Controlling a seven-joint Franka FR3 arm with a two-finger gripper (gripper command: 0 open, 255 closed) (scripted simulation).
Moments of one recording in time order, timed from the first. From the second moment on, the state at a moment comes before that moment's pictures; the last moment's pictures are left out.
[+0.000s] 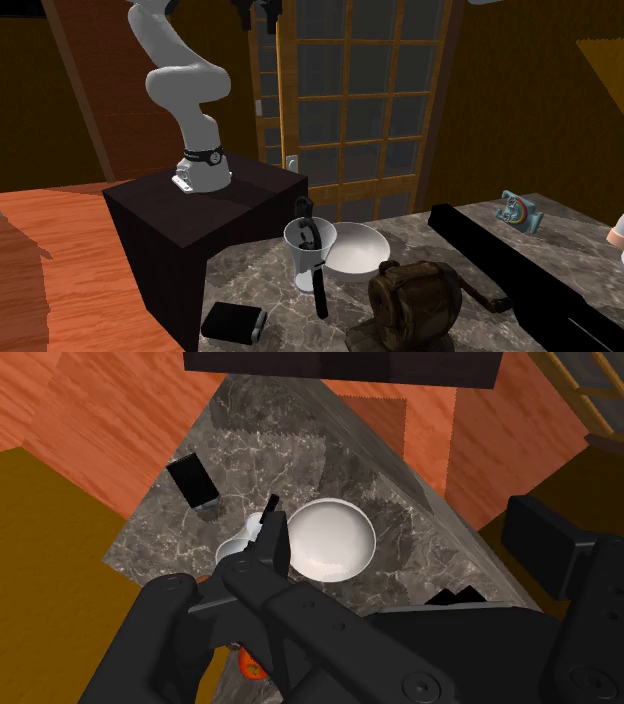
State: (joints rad) arm 0.01 -0.82 0.07 -2.28 0.01 1.44 -0.08
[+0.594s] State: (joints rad) arm -0.01 -0.80 -0.03 -2.46 -0.06 1.65 -0.21
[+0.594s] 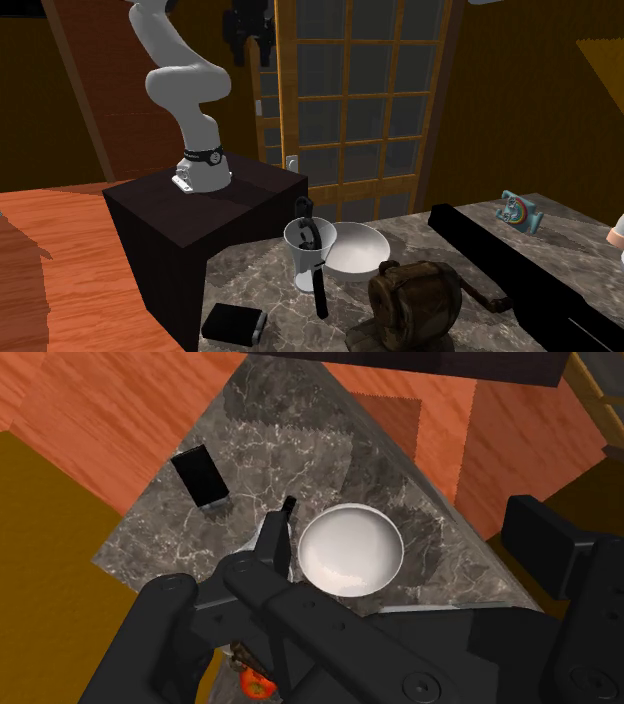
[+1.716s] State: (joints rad) arm -0.06 -0.42 -0.29 -2.65 -0.19 2.24 -0.50
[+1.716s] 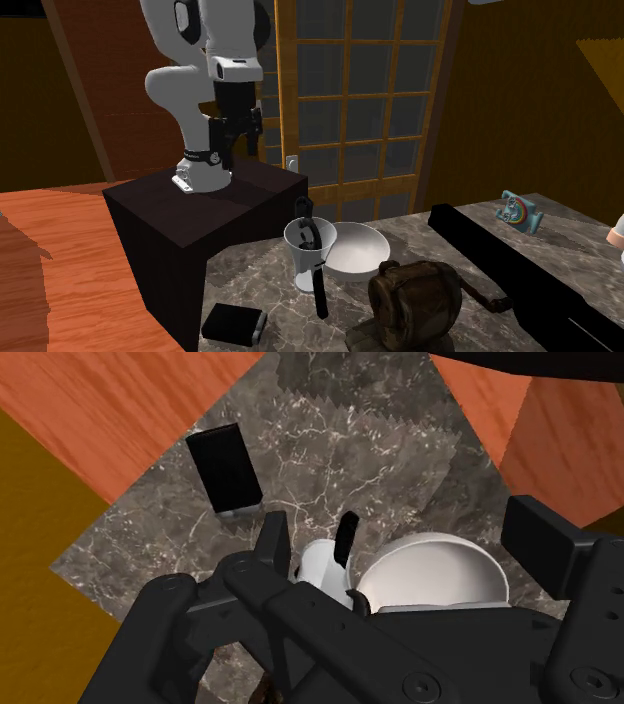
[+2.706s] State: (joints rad) arm -0.09 0.25 -0.38 -2.44 0.13 2.68 -0.98
